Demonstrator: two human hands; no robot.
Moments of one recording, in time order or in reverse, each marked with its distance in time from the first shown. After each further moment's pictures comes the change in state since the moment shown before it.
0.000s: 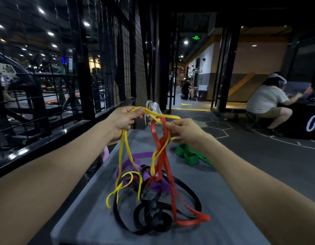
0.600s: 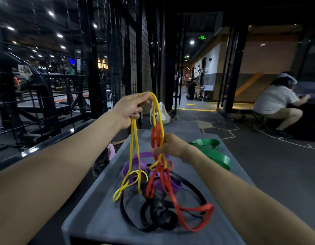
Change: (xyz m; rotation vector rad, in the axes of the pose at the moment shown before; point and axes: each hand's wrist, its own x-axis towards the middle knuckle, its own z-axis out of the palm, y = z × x) left_hand -0.011 0.030 -0.004 -0.192 -0.019 0.048; right_hand 0.000 0.015 0.054 -0.281 -0.180 0.027
